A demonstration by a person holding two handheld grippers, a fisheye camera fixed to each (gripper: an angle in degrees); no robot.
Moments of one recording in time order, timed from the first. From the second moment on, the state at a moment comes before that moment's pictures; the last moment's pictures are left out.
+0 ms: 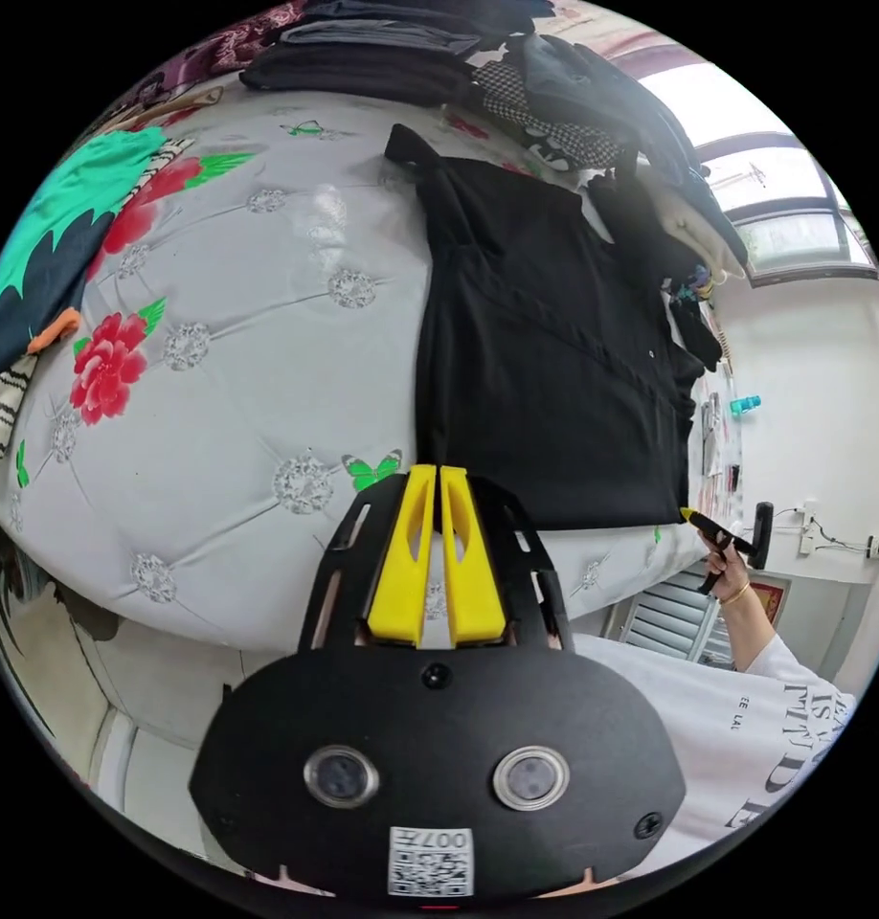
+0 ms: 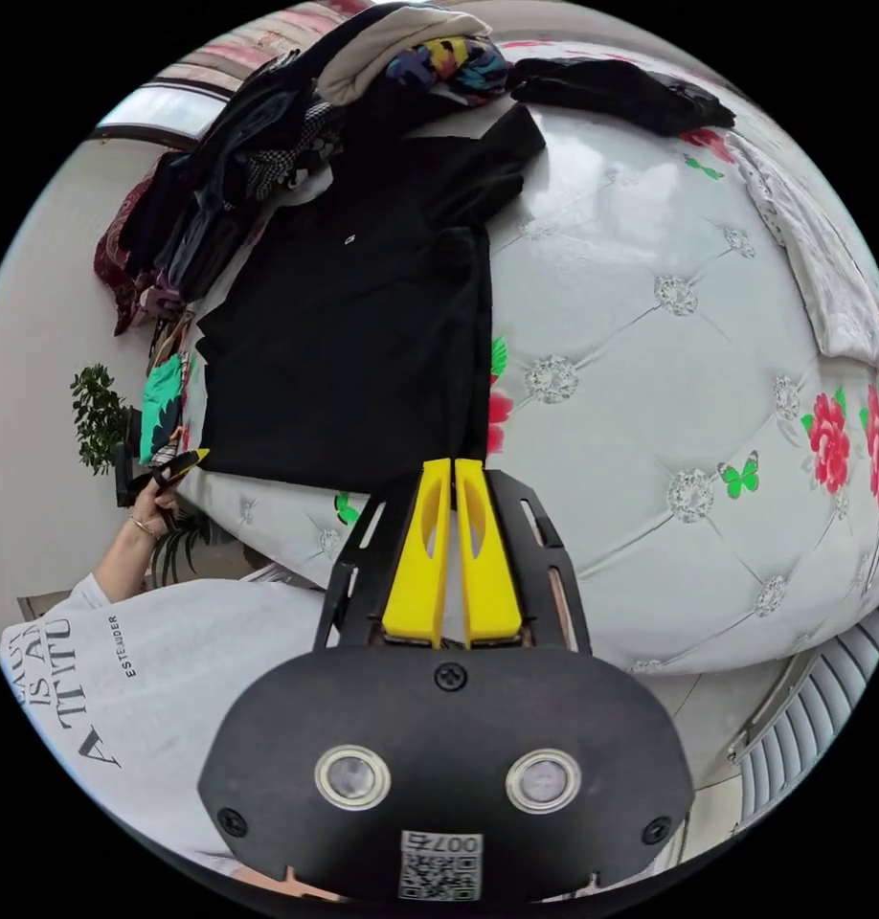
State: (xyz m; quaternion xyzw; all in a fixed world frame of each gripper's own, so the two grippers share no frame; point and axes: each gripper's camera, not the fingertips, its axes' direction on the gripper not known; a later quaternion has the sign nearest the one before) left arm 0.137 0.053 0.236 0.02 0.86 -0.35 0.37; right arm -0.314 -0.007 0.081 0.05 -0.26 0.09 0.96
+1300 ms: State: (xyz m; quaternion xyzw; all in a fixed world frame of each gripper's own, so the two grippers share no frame) left arm 0.232 0.078 0.351 0.00 0.83 -0.56 0.03; right arm -0.802 -0.404 -0.066 0.08 -0.20 -0.42 0.88
